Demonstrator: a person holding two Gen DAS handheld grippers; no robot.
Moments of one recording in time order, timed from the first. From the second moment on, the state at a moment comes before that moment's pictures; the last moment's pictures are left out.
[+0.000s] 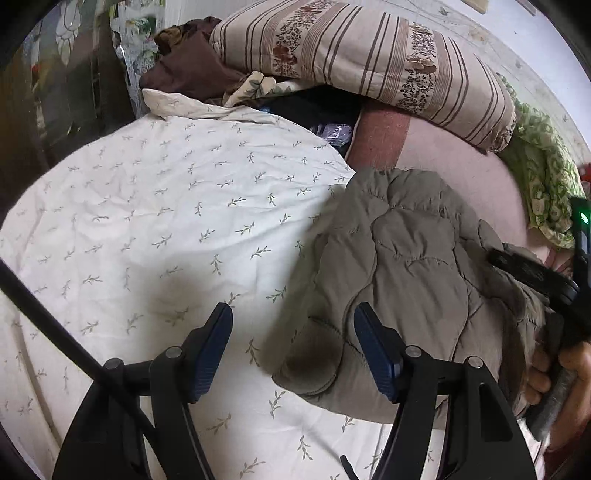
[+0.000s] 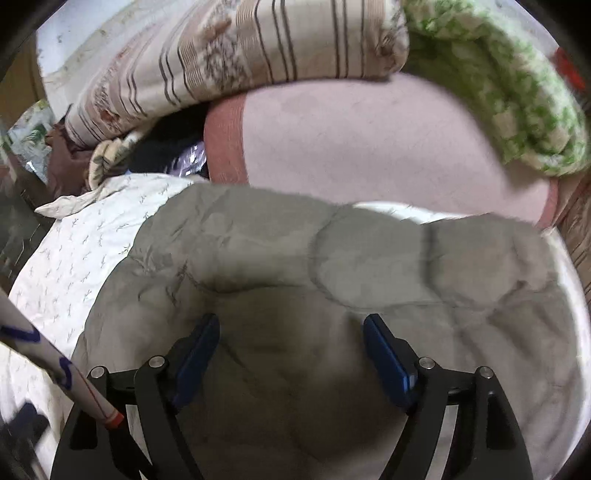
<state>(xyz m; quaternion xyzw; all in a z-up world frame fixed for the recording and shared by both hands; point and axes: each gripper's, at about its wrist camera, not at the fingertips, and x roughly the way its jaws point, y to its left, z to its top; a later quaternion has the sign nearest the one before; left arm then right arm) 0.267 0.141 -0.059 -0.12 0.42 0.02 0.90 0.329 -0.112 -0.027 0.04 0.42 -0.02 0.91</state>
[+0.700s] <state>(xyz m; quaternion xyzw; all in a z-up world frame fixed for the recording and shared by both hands) 0.179 0.092 -0.007 -0.03 0.30 0.03 0.95 0.005 -0.331 -0.022 0.18 0.43 -0.18 0.87</state>
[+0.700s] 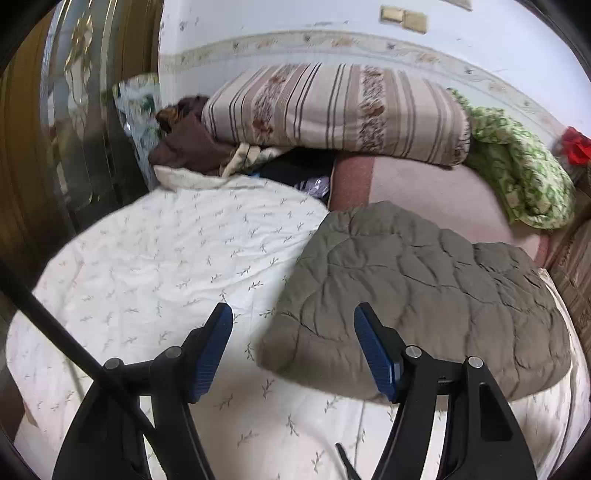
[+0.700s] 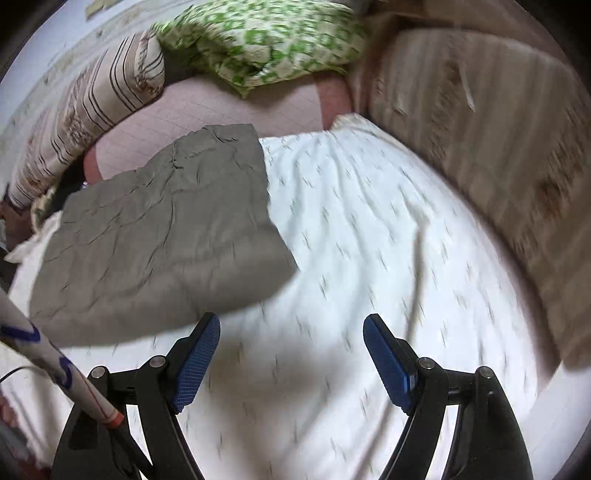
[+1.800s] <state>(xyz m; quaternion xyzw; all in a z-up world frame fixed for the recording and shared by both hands) 0.206 0.083 -0.058 -0.01 0.36 0.08 0.93 0.083 -0.286 -0.070 0.13 0.37 -0.15 0.91</state>
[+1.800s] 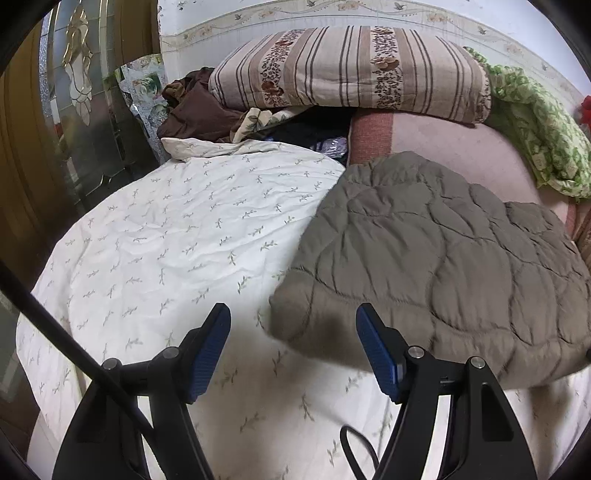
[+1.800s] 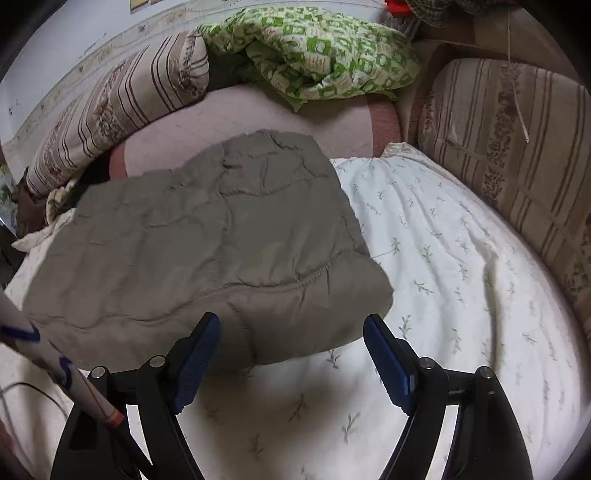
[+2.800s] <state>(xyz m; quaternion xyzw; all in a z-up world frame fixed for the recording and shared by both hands) 0.167 0.118 0.001 -0.02 0.27 0.17 0.95 0.047 -0.345 -0.077 0.22 0.36 -0.20 0.88</state>
